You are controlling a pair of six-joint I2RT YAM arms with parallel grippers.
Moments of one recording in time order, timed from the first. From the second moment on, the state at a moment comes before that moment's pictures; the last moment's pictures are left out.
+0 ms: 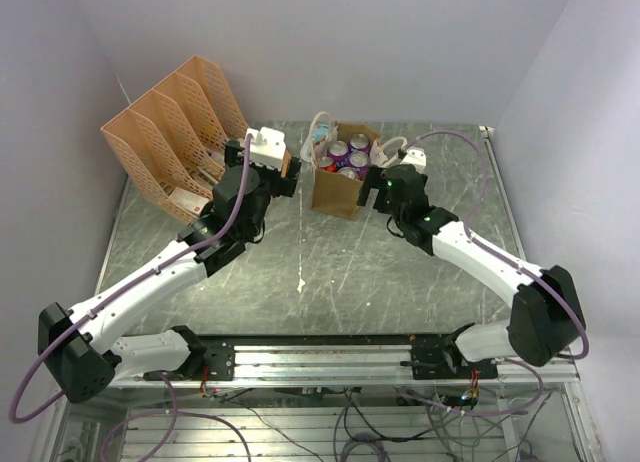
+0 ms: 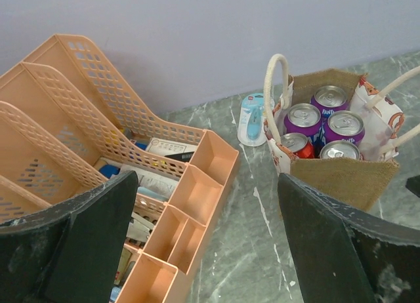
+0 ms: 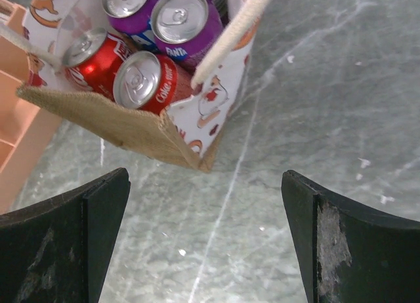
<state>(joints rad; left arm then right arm) -0.78 1.14 1.04 0.07 -0.62 0.14 0.56 1.34 0.92 -0.09 0.41 0.46</state>
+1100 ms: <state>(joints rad) -0.77 1.22 1.02 0.18 -0.51 0.18 0.50 1.73 1.23 -0.07 0.28 0.65</state>
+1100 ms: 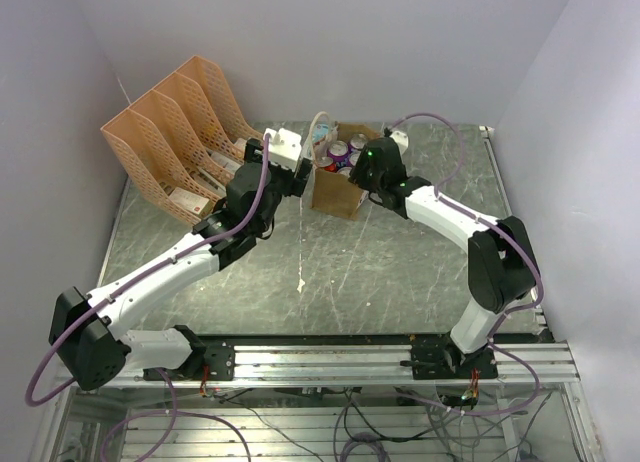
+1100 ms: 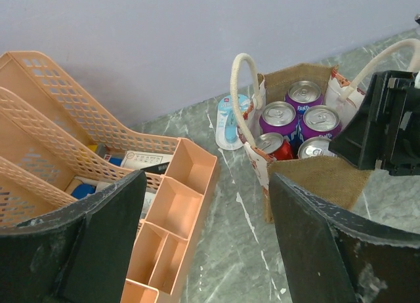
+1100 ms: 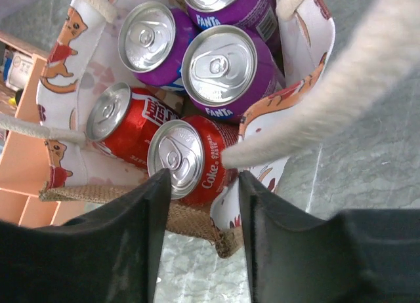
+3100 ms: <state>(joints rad) -0.75 1.24 1.07 0.14 -0.48 0.17 1.15 1.14 0.67 -0.12 0.35 0.78</state>
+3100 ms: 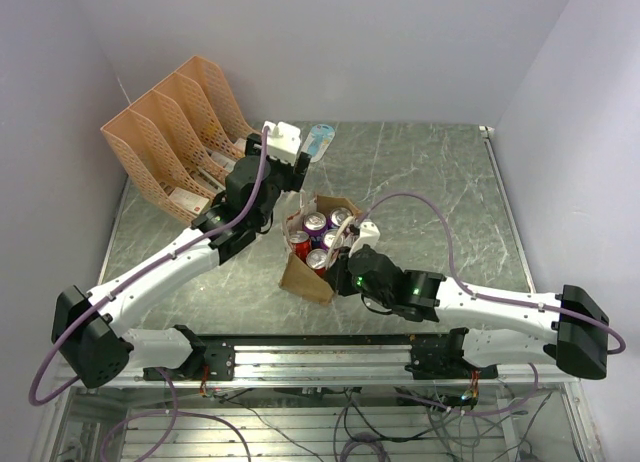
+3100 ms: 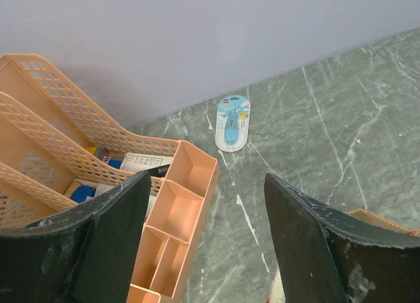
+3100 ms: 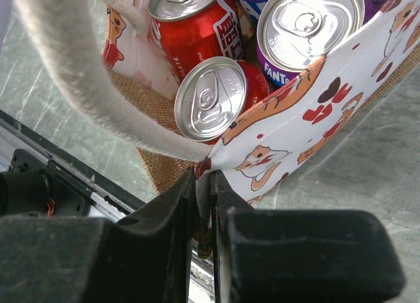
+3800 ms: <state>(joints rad) -0.75 1.25 1.16 0.02 -0.43 0.09 1.18 1.18 0.77 -0.26 0.49 0.77</state>
